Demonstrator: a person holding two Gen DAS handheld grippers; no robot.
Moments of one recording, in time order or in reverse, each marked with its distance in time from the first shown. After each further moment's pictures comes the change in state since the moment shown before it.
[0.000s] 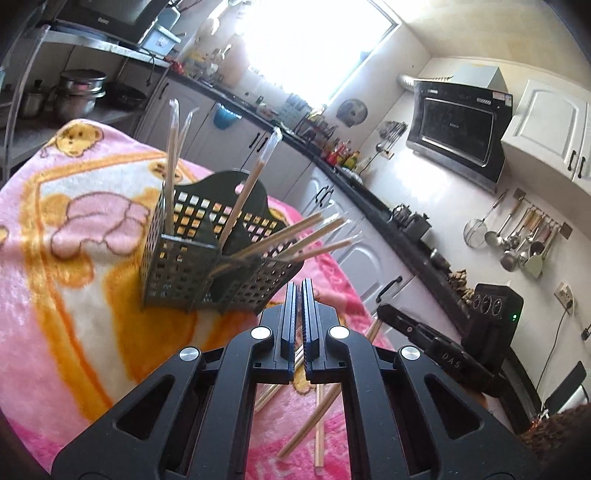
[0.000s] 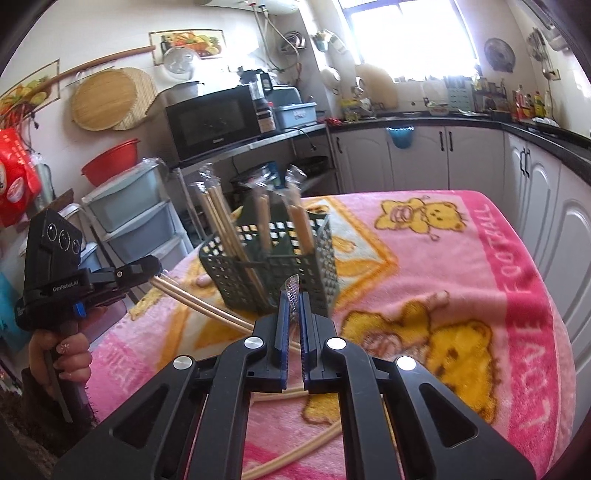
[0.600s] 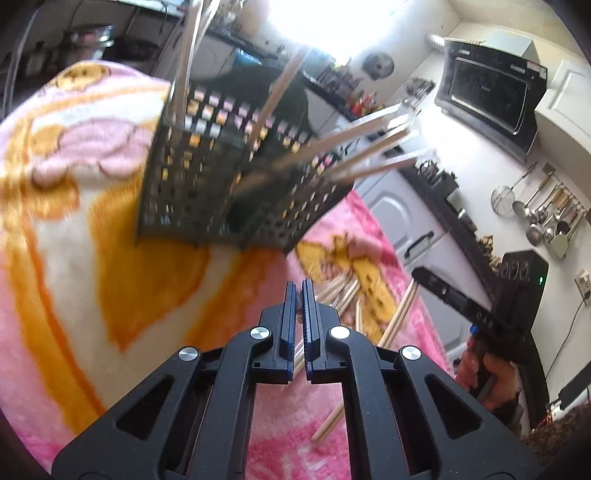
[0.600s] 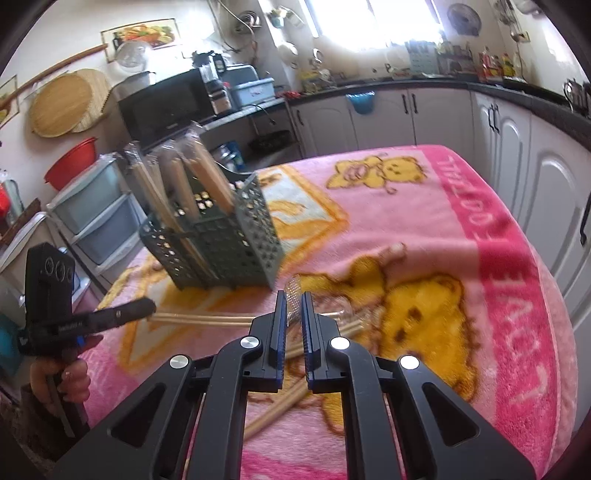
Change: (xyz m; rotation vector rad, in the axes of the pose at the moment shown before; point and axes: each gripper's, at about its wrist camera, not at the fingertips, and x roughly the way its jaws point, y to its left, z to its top) left arm 0.059 0.027 -0.040 -0.037 0.186 0.072; right arm 0.013 -0.054 -0.025 0.114 0.087 -0.095
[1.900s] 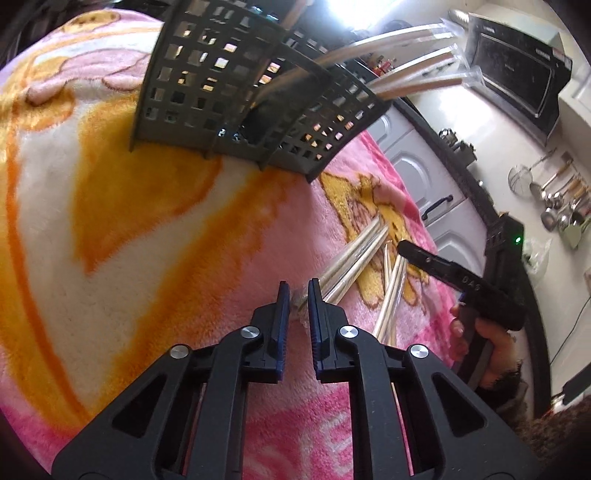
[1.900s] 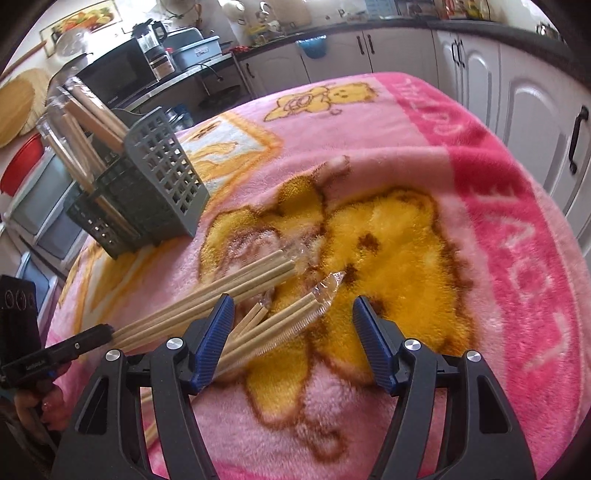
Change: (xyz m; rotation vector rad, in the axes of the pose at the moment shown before) left arm 0.032 0.022 -0.042 -0.074 0.178 0.029; right arm 0.059 -0.060 -0.037 0.160 0.207 -0.116
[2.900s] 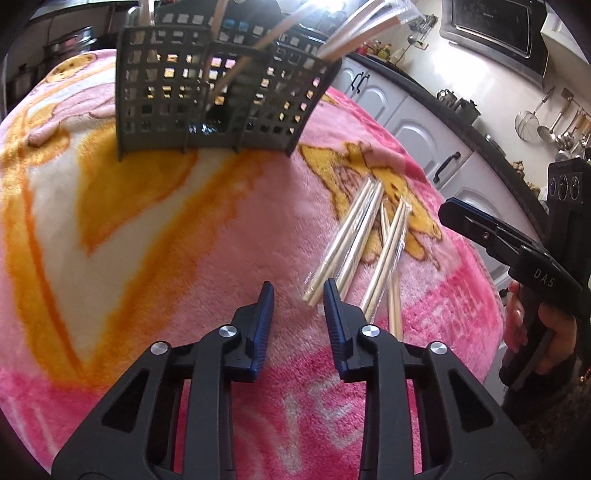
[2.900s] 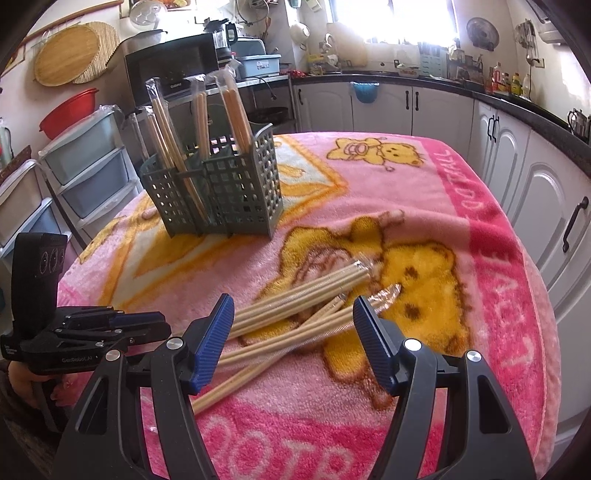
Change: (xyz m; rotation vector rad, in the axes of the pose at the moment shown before) left arm 0.002 -0.041 -0.030 0.203 0.027 0.146; right arm -0.063 0.068 -0.029 -0.254 -0.122 -0.017
